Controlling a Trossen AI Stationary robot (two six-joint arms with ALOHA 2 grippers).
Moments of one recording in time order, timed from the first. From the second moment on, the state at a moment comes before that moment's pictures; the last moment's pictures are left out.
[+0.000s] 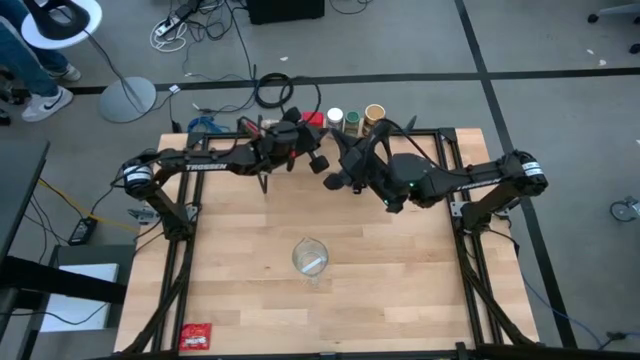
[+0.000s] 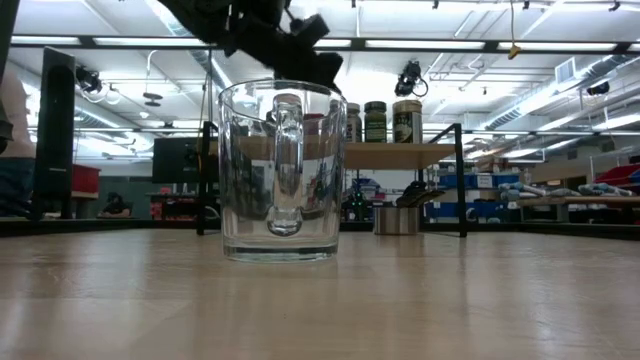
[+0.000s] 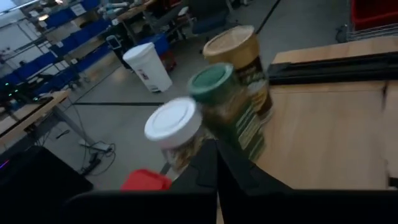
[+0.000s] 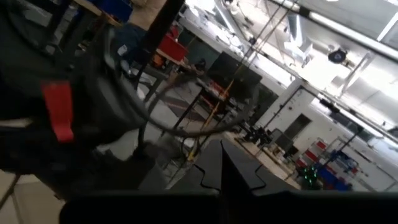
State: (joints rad) left arm 0.33 1.62 1.16 0.24 -0.35 0.34; right arm 0.16 1.51 1.42 0.30 1.05 -0.79
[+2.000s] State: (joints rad) left arm 0.38 1.43 1.11 0.14 -0.30 0.23; right arm -0.27 1.75 0.94 0.66 0.64 -0.23
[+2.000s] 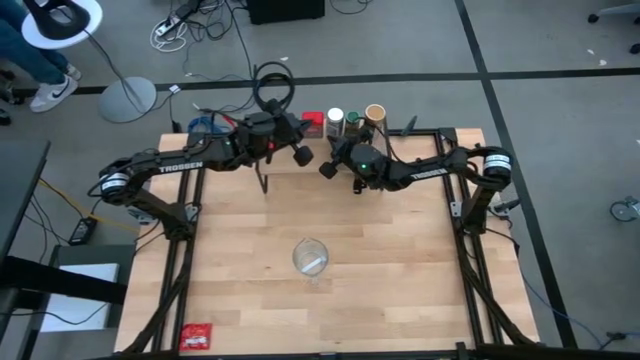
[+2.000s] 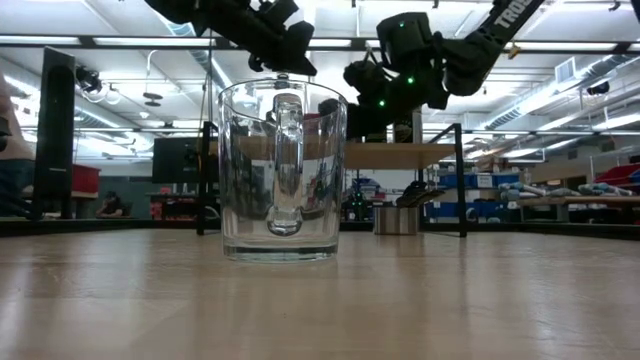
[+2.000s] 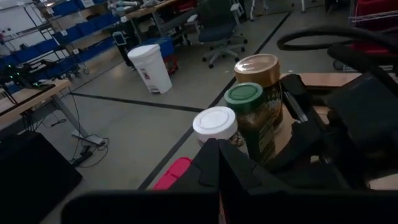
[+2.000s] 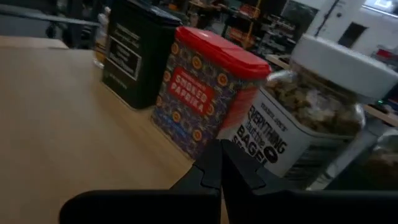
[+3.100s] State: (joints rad) left arm 0.38 1.43 1.11 0.11 -0.30 0.23; right arm -0.24 1.75 0.95 0.63 0.85 -0.23
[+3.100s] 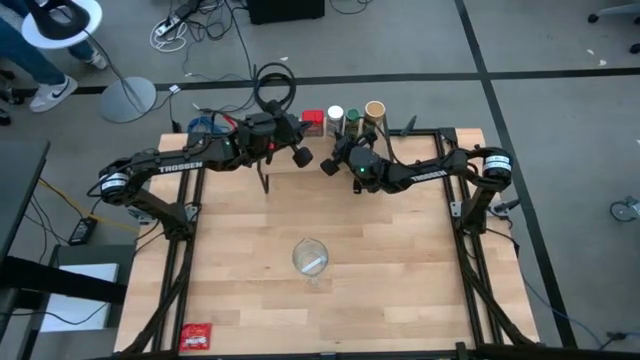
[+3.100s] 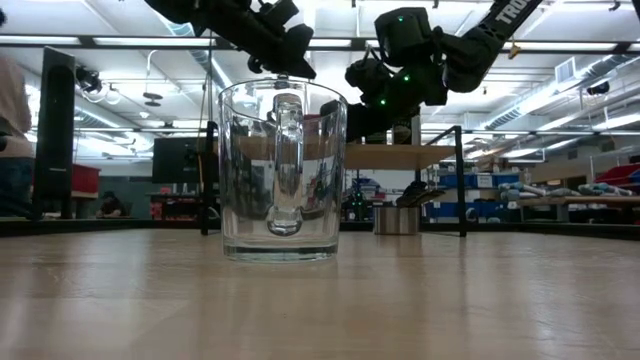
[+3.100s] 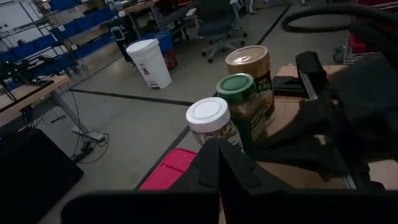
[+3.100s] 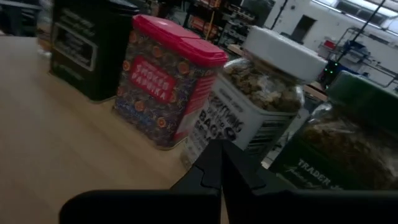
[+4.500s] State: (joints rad) left arm 0.52 1.61 1.72 -0.51 -0.02 0.39; right arm -0.54 1.26 1.46 -0.50 0.11 -0.39
